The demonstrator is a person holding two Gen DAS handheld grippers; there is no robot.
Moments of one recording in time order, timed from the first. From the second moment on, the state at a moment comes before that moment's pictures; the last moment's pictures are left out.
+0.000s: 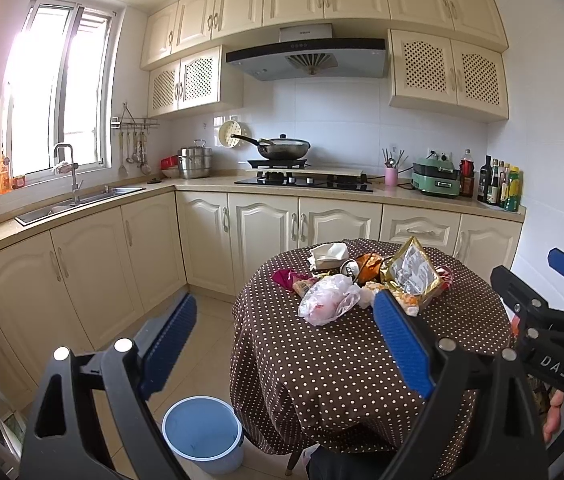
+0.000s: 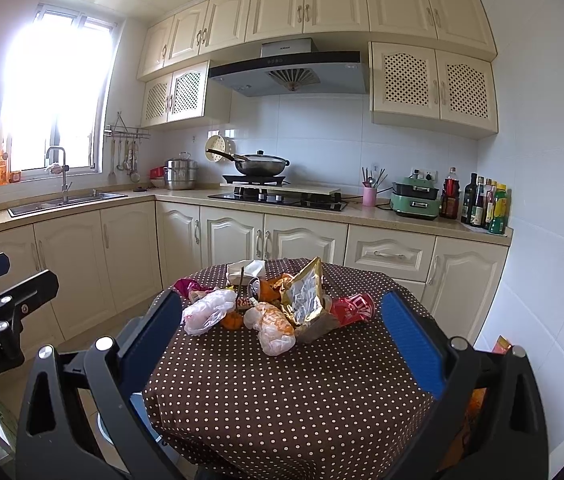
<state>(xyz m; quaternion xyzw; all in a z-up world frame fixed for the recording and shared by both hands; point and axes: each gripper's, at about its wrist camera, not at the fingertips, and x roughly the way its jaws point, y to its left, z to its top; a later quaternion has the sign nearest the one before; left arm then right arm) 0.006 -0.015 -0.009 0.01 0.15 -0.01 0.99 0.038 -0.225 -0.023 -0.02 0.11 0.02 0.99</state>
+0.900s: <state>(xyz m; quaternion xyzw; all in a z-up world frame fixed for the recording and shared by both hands) 0.007 -0.015 -0.009 0.01 0.16 -0.01 0.99 0.044 -0.226 -0.030 -0.02 0.12 0.02 0.99</state>
